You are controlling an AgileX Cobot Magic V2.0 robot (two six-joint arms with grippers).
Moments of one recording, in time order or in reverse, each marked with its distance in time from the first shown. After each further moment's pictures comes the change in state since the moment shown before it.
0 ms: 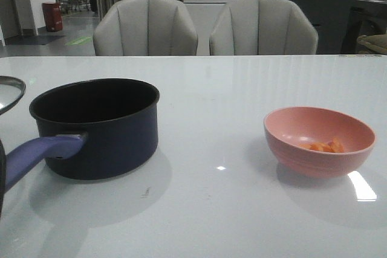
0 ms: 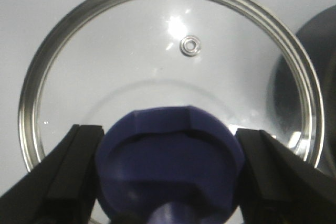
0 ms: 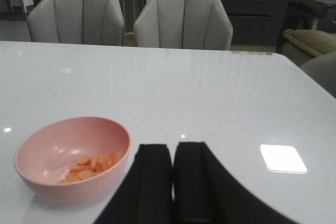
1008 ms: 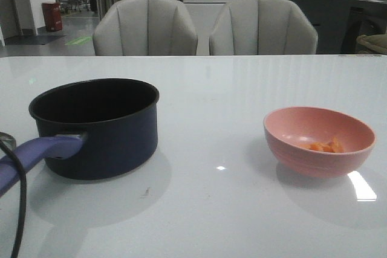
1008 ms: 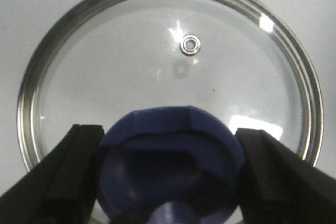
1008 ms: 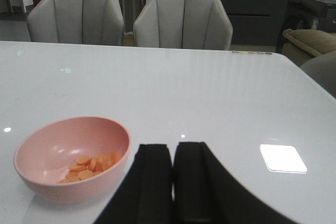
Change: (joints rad) left arm 0.068 0.175 0.099 -0.011 -0.197 0.063; right arm 0.000 0.000 0.000 0.000 0.000 0.000
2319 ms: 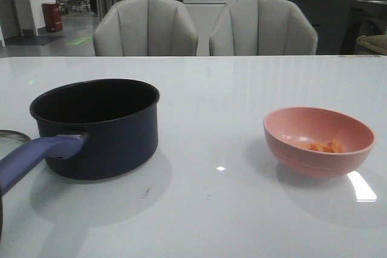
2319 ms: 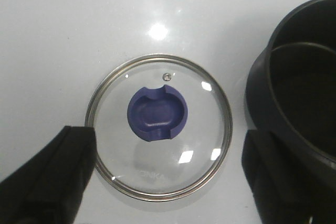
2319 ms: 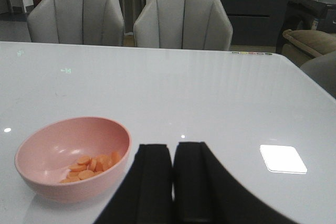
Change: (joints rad) left arm -0.090 -0.688 0.292 0.019 -0.159 0.061; right arm 0.000 0.000 0.000 0.000 0.000 0.000
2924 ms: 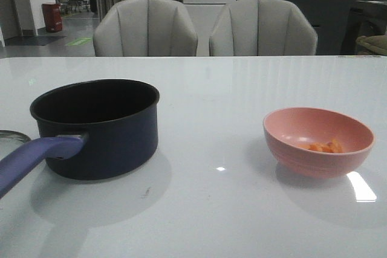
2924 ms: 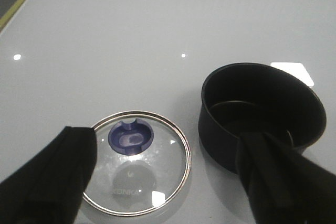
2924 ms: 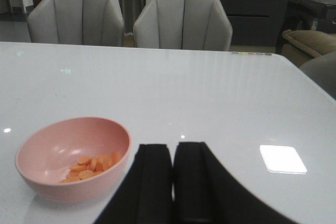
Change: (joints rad) left arm -0.097 -0.698 0.399 0.000 -0.175 0.002; right arm 0.000 0.000 0.000 0.000 0.000 0.000
